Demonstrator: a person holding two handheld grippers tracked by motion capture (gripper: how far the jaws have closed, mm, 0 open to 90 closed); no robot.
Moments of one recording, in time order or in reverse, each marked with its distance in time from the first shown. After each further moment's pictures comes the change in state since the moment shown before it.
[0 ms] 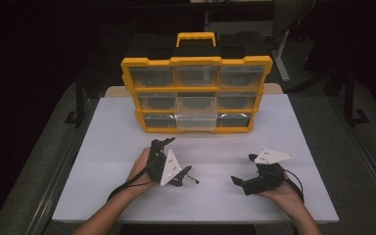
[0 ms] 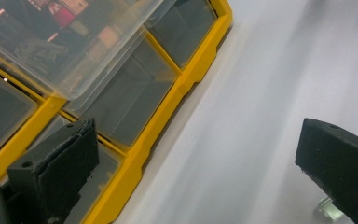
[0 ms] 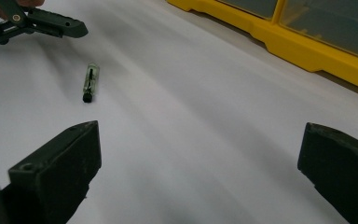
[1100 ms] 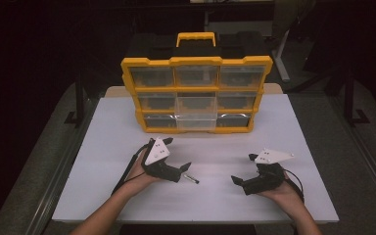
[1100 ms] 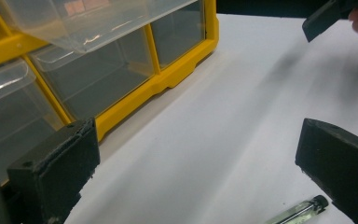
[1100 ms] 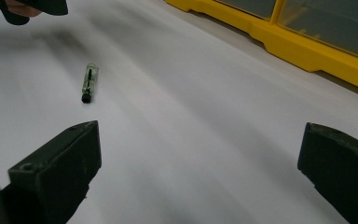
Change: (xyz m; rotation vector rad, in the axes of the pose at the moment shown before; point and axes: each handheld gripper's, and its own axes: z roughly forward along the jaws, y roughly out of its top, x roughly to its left) left arm 0.027 -0.007 -0.002 -0.025 -0.178 -0.425; right arm 0.000 0.000 0.000 -0.001 -0.002 0.007
